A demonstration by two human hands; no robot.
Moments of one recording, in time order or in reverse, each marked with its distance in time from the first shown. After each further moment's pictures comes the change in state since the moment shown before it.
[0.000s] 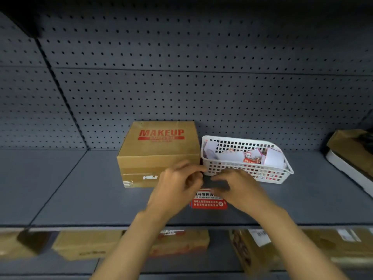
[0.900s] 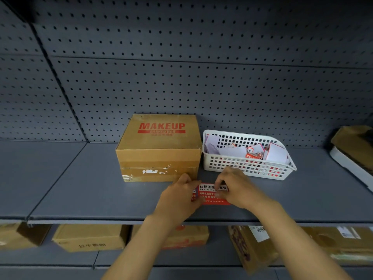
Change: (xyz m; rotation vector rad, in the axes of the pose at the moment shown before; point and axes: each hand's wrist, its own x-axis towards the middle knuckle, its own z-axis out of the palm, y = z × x) left_hand -0.025 -0.025 0.045 0.220 -0.401 -0.262; right_hand 0.014 0.020 0.025 -0.020 -0.206 0.048
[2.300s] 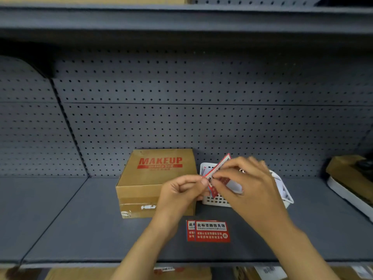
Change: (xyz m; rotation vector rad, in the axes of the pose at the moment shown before) left_hand 0.010 0.062 -0.085 -1.345 0.281 -0.032; right_hand -0.042 -0.040 -0.086 0.025 0.984 -0.461
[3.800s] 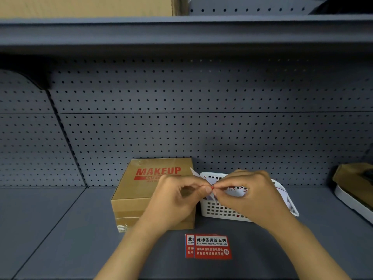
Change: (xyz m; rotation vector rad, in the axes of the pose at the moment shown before) left_hand 0.023 0.033 -0.007 0.810 -0.172 0.526; right_hand 0.021 0.025 -0.001 0.357 -0.187 0.065
